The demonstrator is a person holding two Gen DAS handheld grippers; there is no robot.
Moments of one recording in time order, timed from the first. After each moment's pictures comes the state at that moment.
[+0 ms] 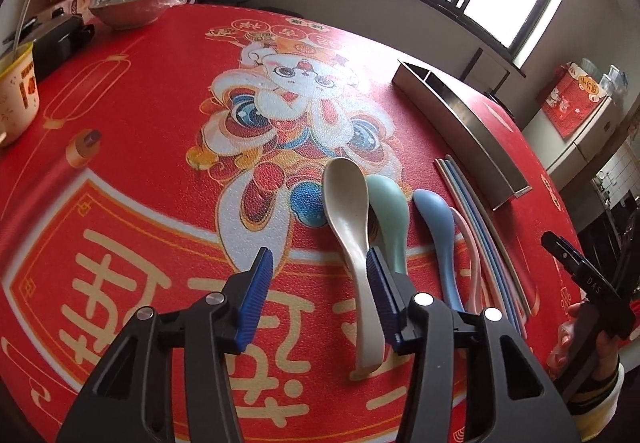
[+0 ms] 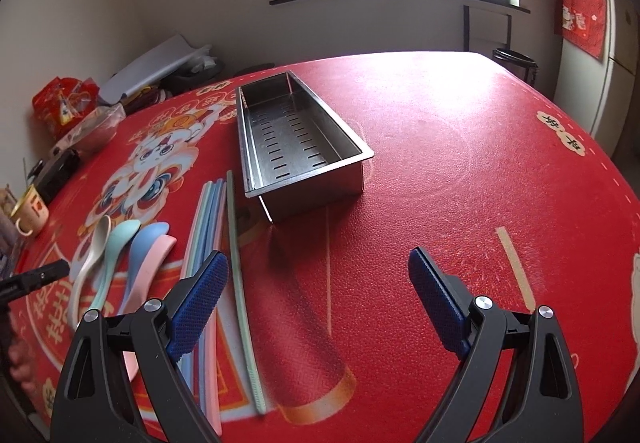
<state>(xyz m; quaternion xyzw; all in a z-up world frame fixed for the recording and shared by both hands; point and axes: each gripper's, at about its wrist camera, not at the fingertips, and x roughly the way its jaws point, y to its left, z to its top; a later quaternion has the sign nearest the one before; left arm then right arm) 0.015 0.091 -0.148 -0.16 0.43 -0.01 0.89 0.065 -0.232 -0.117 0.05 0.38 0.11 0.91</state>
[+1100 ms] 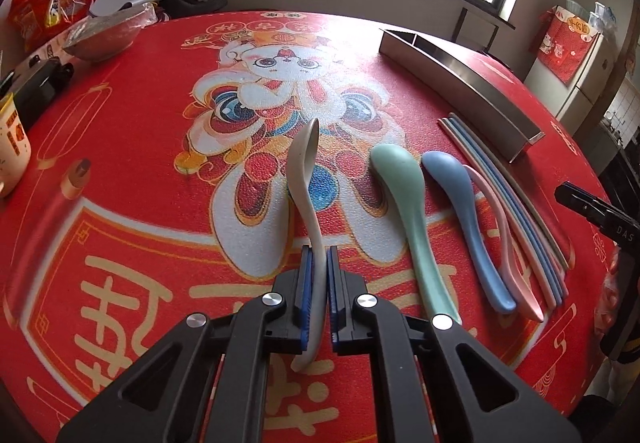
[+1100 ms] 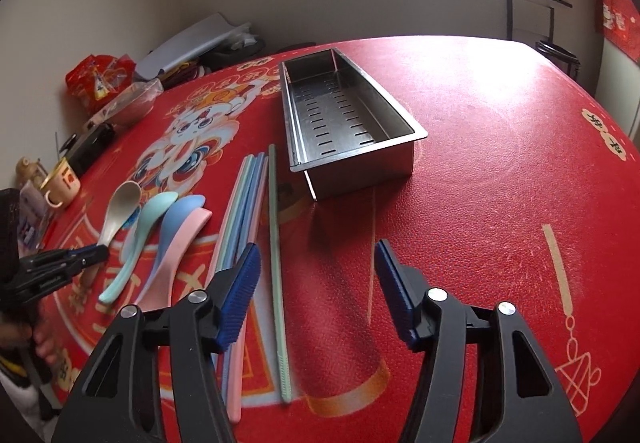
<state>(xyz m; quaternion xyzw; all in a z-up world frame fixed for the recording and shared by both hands) 0.020 0.080 -0.159 -0.06 0.44 -0.02 0.89 0.070 -0.221 -0.124 0.03 0.42 0.21 0.88</state>
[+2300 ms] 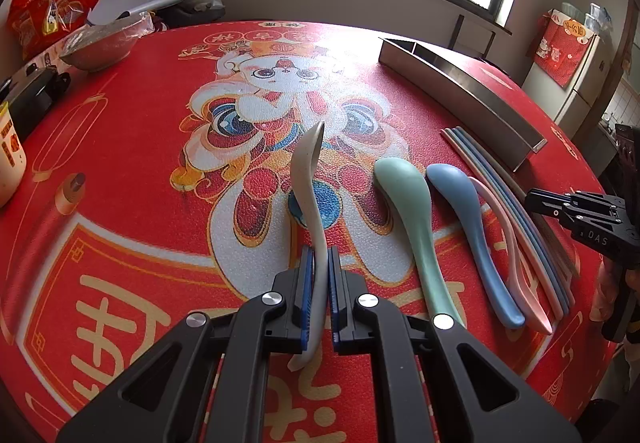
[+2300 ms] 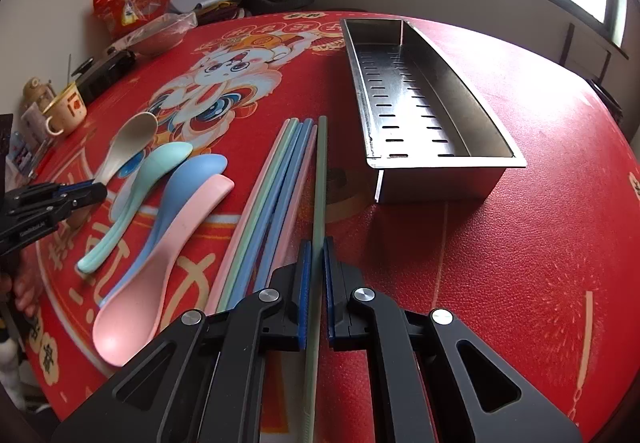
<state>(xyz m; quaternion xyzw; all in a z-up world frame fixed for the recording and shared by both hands) 0.025 0.081 -0.163 -0.06 0.42 -0.02 0.90 0.089 -0.178 -0.136 -0.06 0.44 0.26 0.86</state>
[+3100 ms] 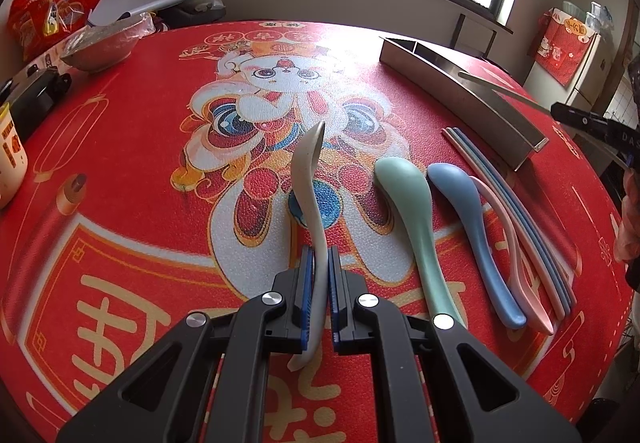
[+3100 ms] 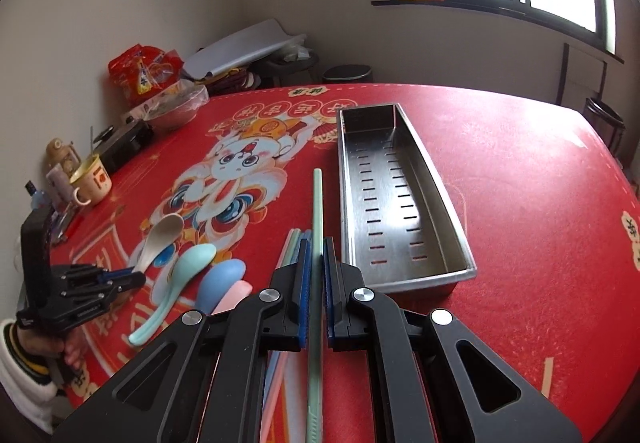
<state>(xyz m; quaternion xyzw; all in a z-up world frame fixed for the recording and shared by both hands) 0.026 0.082 -0.163 -0.05 0.42 -0.02 0.90 0.129 -0.194 -0.065 -0.01 0.37 0.27 0.89</state>
